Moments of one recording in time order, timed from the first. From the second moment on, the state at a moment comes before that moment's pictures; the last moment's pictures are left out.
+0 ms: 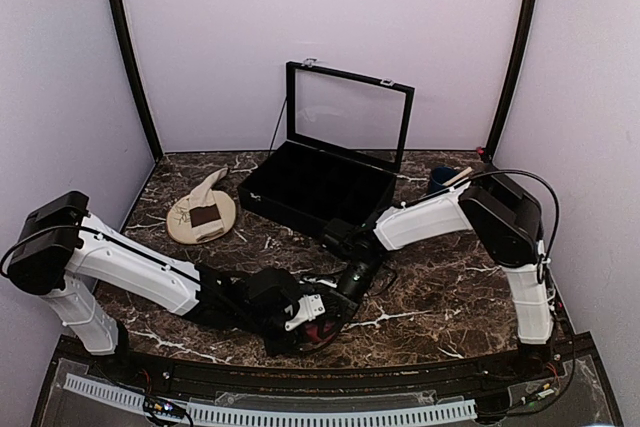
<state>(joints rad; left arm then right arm) -1.26 1.64 0.76 -0.11 0.00 0.00 0.97 2.17 1.38 -0.71 -0.94 -0.16</state>
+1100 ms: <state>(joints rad) -1.12 1.67 0.80 -0.13 0.19 -0.07 0.80 1.91 1.05 -0.45 -0.83 0.02</state>
